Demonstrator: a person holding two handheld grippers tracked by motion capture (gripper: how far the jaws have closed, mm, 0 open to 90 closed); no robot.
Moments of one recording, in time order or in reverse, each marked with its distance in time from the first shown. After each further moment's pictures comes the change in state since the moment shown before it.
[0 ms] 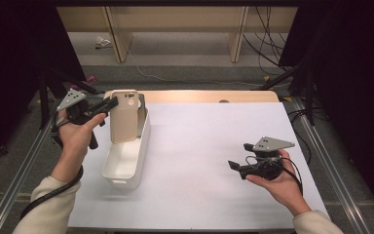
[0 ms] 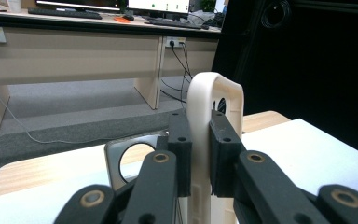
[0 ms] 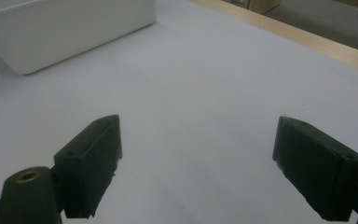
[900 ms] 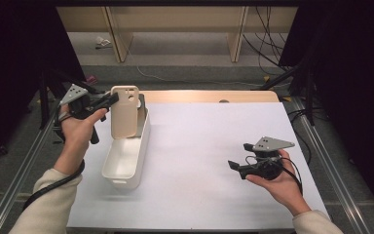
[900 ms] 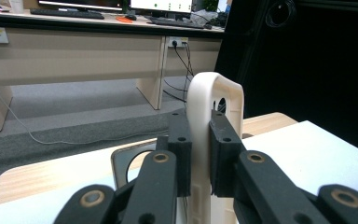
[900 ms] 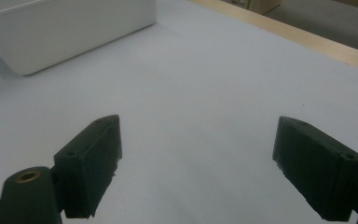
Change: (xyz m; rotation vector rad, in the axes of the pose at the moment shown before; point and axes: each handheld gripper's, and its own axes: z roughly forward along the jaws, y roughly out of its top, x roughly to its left) left arm 0.009 0.003 0.015 0.004 0.006 0.004; right arm 0.000 0.000 0.001 -0.001 0.001 0.002
